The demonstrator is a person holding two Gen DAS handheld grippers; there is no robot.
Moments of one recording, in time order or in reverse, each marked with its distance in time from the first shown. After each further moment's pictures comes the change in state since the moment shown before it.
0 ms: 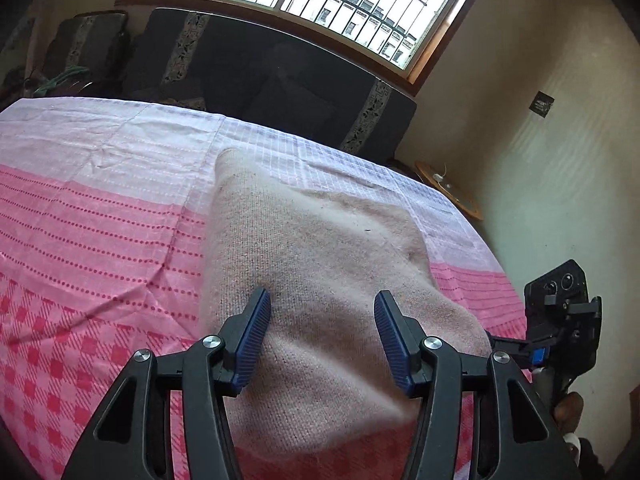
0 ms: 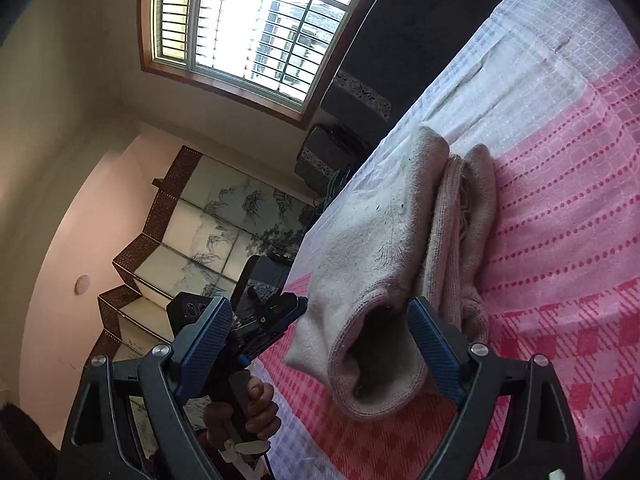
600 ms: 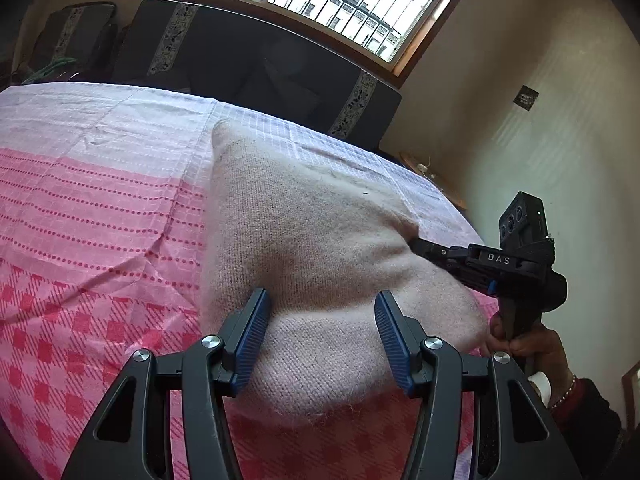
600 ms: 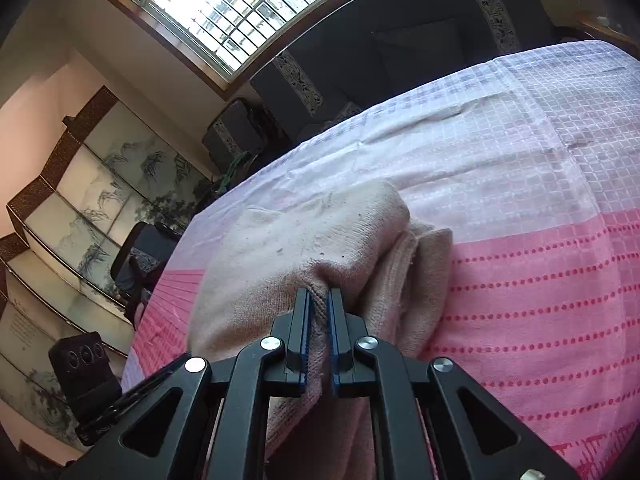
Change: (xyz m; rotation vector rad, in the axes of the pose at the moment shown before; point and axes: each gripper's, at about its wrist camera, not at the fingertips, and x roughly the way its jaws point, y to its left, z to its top) left arm -0.001 0.017 -0.025 0.015 0.034 -0.074; right arm 0.046 -0.002 0.042 -0.211 0.024 -0.481
